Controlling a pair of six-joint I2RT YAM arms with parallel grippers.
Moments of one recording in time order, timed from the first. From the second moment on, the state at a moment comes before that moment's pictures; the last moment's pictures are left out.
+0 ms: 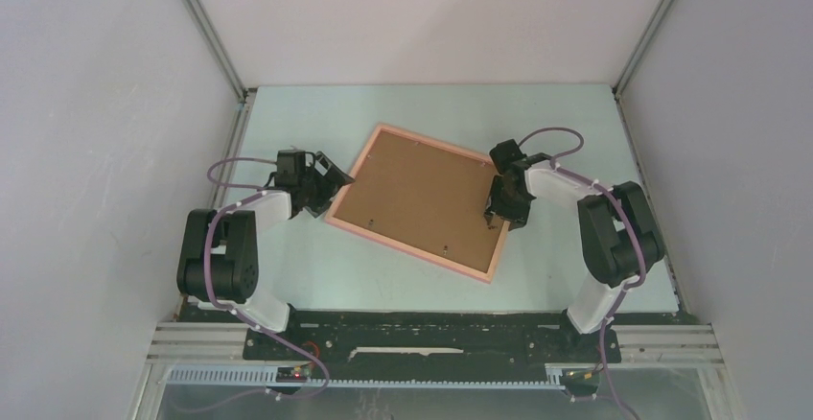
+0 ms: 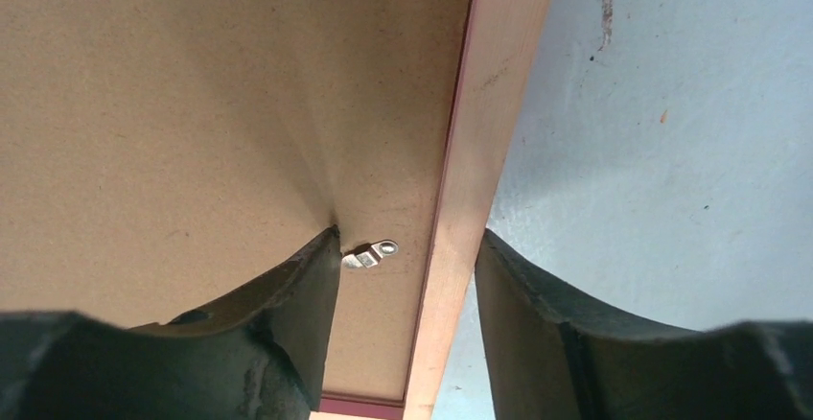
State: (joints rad) left arm -0.06 1.58 0.75 0.01 0.21 -0.86; right arm 0.38 1.75 1.09 -0.70 0.06 0.68
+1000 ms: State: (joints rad) left arm -0.06 1.58 0.75 0.02 0.20 -0.86; right arm 0.39 1.68 1.02 -0.64 0.07 0.62
